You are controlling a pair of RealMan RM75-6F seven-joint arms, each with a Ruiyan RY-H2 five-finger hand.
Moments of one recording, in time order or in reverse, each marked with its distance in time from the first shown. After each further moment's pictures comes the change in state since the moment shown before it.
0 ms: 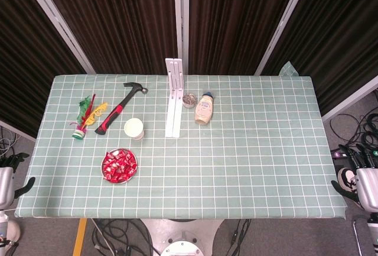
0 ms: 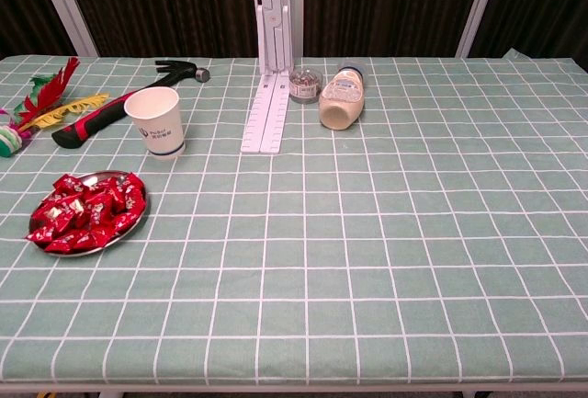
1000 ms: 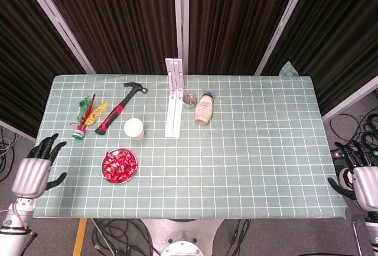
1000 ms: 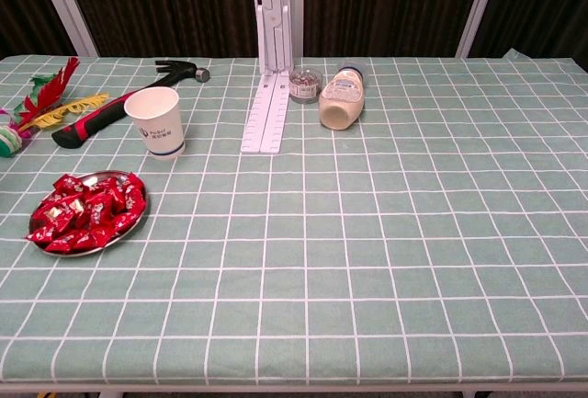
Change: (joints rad) left arm -0.126 -0.048 0.001 0.054 0.151 -0.153 -0.042; right arm 0.013 -0.016 -0.004 0.027 -0.043 0.037 0.013
